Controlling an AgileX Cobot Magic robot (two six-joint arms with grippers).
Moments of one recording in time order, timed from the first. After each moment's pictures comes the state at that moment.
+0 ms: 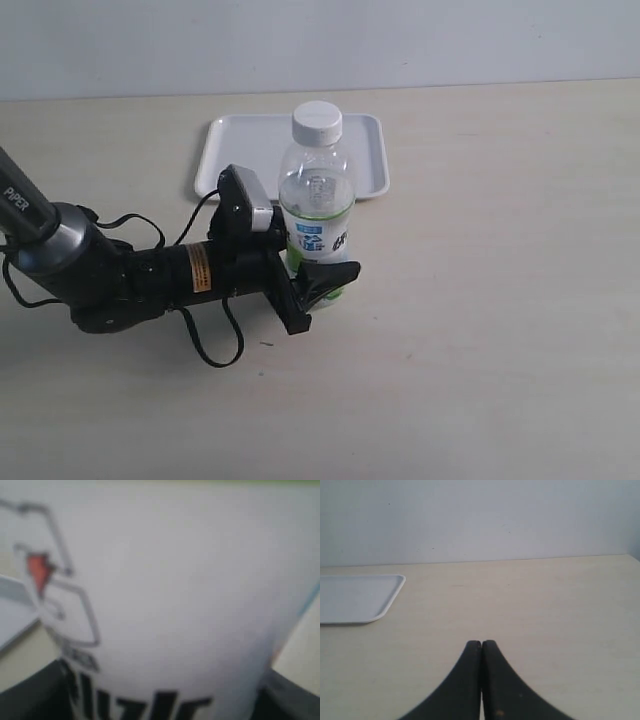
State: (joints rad) left arm -0.50 2.30 -0.88 0.77 -1.20 -0.19; right arm -0.08 0.01 0.00 -0.14 0.29 0.17
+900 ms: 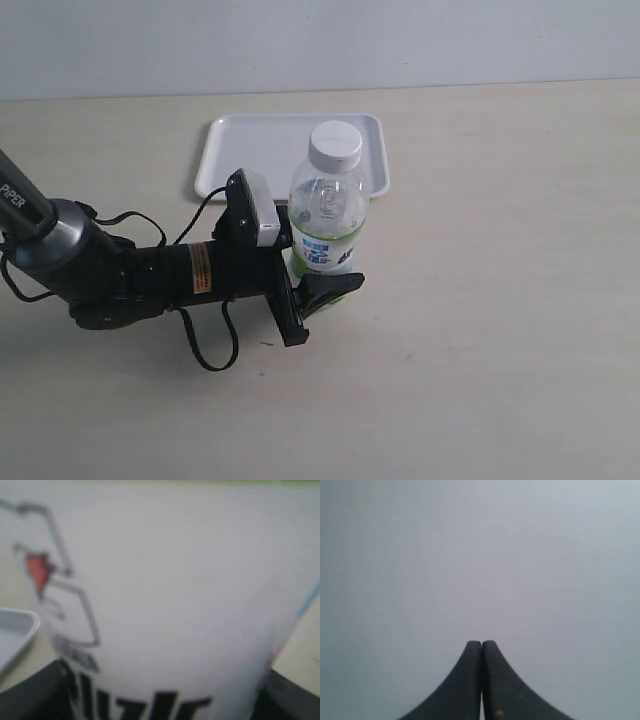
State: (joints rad) left arm -0.51 2.29 -0.88 0.83 -1.19 -0.06; right arm -0.08 0.07 -0.11 0.20 -0.43 0.28
